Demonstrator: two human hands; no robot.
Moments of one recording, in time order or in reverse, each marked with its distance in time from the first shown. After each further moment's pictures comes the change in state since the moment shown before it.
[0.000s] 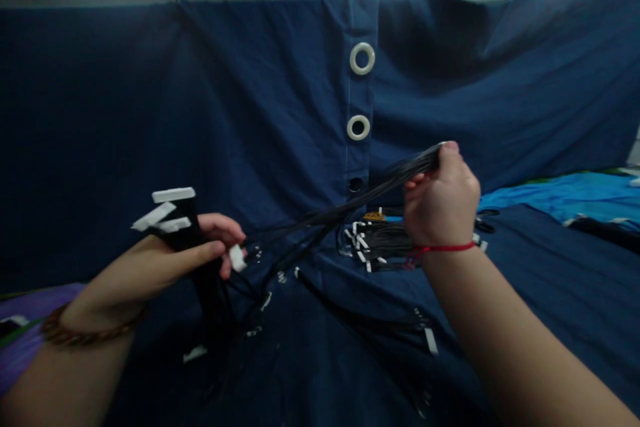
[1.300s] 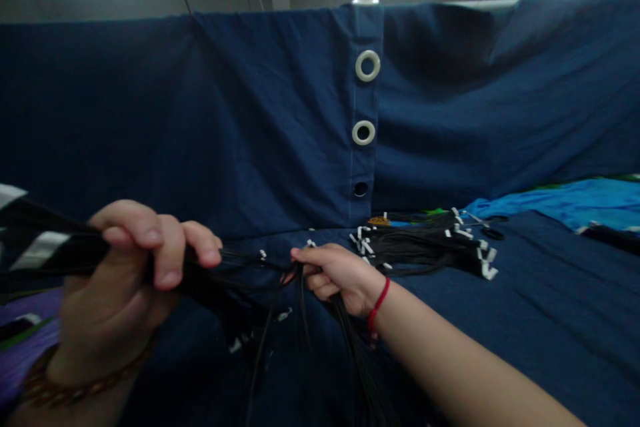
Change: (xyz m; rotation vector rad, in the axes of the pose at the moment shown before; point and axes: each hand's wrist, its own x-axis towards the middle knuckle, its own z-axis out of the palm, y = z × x) left_hand -0.015 0.026 0.030 -0.315 0.312 0.585; right_hand -0.081 0.063 0.000 -0.348 -0.766 1.289
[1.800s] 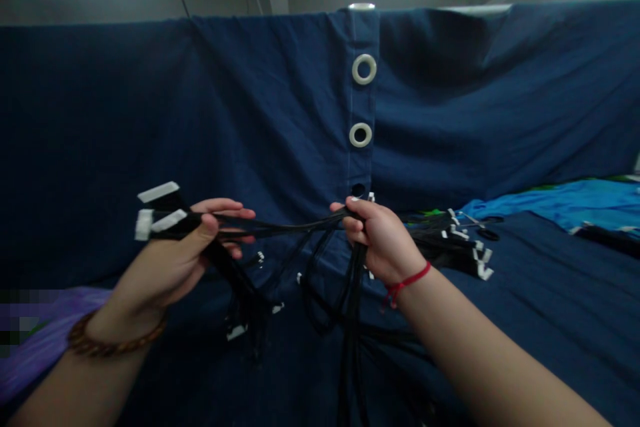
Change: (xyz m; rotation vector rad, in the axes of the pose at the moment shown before) left_hand 0.007 -0.032 -0.017 0.097 0.069 -0.468; right_hand -0.028 -0.040 -0.032 0.241 0.113 -0.484
